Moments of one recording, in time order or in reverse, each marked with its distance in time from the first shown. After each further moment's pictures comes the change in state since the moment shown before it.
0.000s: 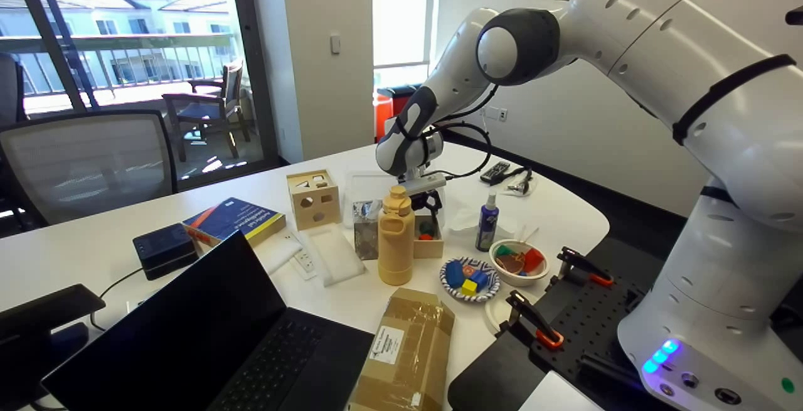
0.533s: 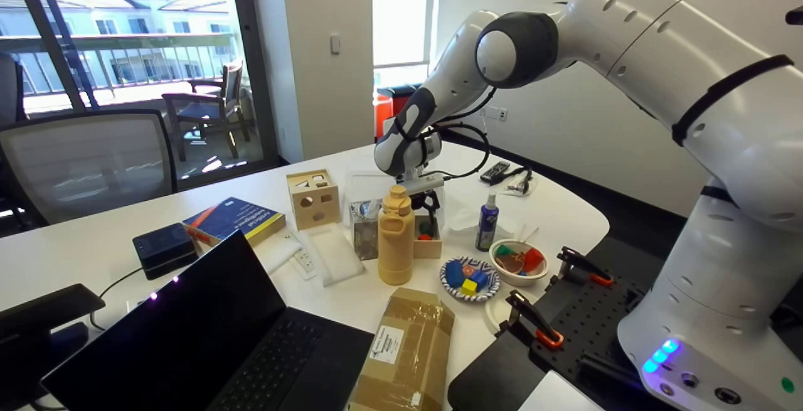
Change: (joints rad) arm -0.003 0.016 0.005 0.025 0.000 -0.001 0.000
